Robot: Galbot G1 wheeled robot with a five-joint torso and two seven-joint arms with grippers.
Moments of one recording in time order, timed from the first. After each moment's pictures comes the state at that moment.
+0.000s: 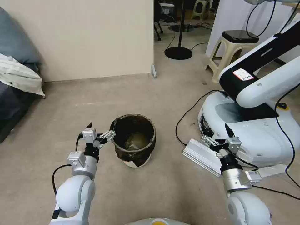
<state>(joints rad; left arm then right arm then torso) 1.47 -1.48 -0.63 -2.10 -0.21 0.18 0.04 -1.59 1.44 0.60 2.10 0.25 0.15 -0.06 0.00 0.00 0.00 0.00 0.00</state>
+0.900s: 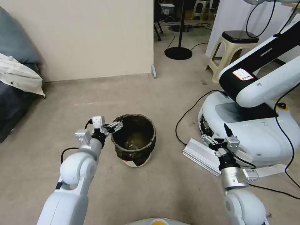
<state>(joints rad) 1.30 -1.36 -0.56 -2.09 -0.41 0.47 -0.02 -1.57 1.45 0.59 2.07 0.26 0.15 -0.05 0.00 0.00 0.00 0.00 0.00</state>
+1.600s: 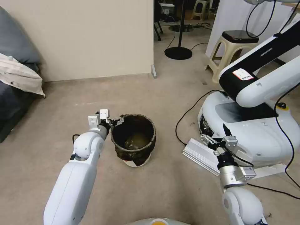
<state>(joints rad) 1.01 -1.30 -0.45 -1.79 -0.44 0.67 -0.16 -1.54 1.46 0.59 2.04 0.25 0.14 -0.05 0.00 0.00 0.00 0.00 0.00</state>
